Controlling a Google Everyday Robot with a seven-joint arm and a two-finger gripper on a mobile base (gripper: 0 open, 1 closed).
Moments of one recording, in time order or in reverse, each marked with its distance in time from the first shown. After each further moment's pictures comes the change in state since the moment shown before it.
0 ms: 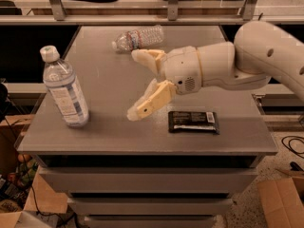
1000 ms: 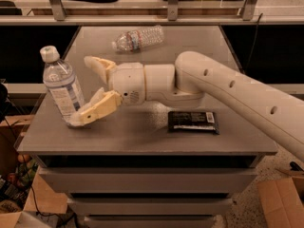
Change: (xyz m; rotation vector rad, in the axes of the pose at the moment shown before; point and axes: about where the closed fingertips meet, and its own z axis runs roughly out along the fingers) arm -0.017 0.004 0.112 -0.097 -0.253 0.011
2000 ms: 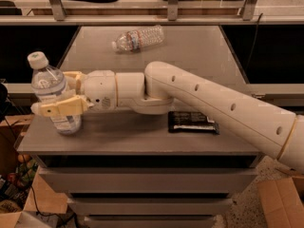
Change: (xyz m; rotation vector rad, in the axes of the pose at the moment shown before) arm 0.010 0.002 0.064 -0.093 -0.109 0.028
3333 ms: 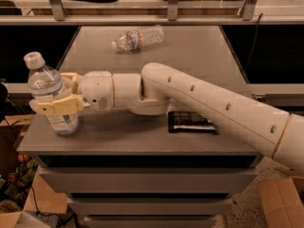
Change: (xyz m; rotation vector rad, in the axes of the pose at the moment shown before) arm 0.005 -0.002 0.008 -0.009 -0.013 0.016
